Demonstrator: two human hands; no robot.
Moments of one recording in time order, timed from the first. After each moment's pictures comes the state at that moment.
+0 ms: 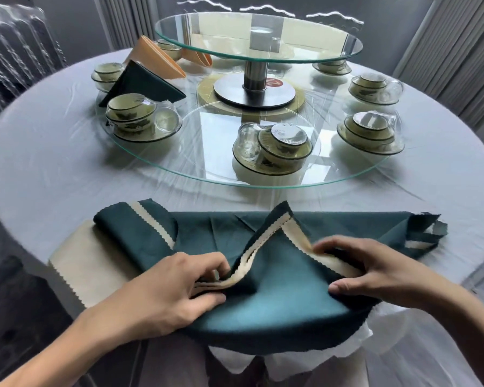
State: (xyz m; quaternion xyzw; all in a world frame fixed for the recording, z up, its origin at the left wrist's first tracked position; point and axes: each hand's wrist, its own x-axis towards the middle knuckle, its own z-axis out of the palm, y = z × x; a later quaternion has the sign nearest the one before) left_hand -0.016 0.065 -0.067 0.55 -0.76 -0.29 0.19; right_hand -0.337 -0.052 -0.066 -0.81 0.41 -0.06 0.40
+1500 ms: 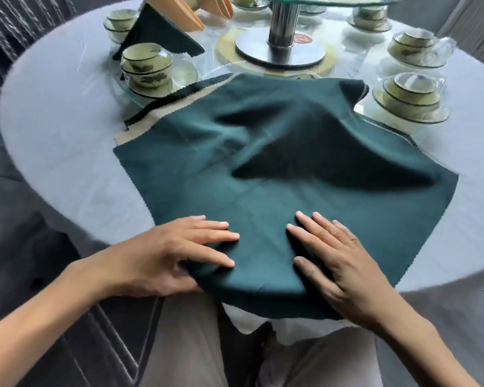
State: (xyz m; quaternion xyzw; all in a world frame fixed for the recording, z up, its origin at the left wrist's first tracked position) left_hand 0.044 0.069 -0.119 0.42 -0.87 -0.22 0.15; right_hand -0.280 0.001 -0.136 -0.91 0.38 -0.14 0.12
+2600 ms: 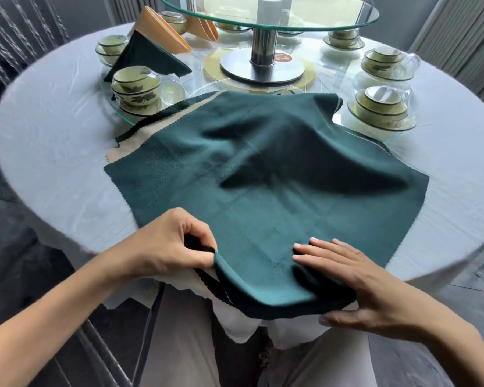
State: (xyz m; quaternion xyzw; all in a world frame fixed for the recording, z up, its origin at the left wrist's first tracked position) left_hand 0.011 0.052 -0.085 0.54 -0.69 -0.41 0.24; right_hand -0.334 -0.001 -0.107 -0.93 0.27 -0.05 0.22
